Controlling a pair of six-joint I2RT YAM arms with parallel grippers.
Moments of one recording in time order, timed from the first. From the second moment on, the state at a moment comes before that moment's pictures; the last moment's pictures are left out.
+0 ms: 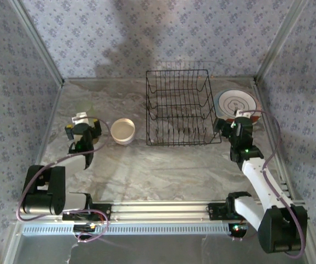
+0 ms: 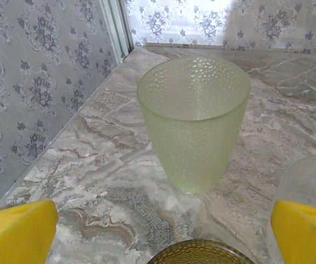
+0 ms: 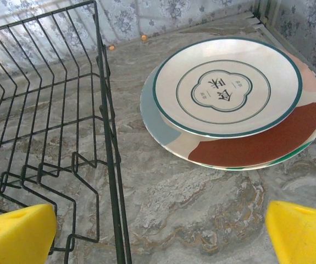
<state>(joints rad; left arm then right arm) -0.08 1.33 0.40 0.59 -0.41 -0.06 0.08 0.97 0.58 -0.09 0.16 0.26</state>
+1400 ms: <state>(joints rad) -0.07 1.48 0.37 0.75 -0.36 -0.04 0.08 1.12 0.53 0.03 0.20 0.23</state>
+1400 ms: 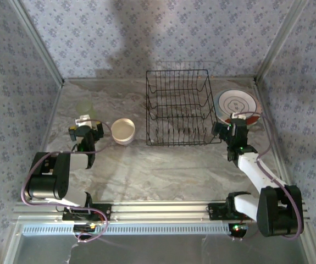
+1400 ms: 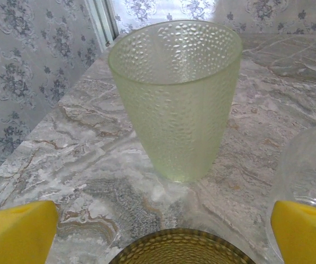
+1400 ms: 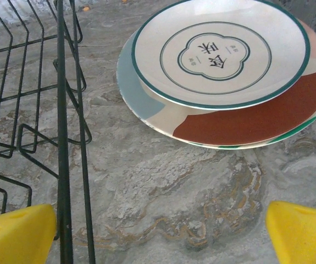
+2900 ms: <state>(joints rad) -0.05 1.54 0.37 0.78 -0.30 -0.04 0.05 1.37 0.40 0.68 0.22 0.02</state>
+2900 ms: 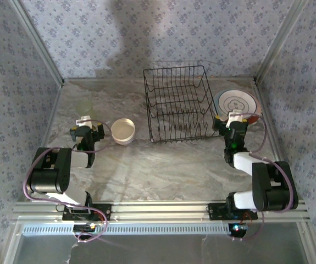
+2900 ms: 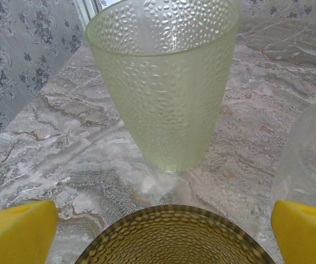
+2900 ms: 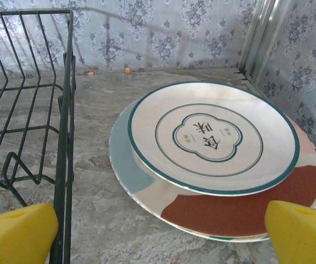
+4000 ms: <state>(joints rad) -0.05 1.54 0.37 0.78 -0.30 -0.04 0.00 1.49 0.40 0.88 0.13 0.01</state>
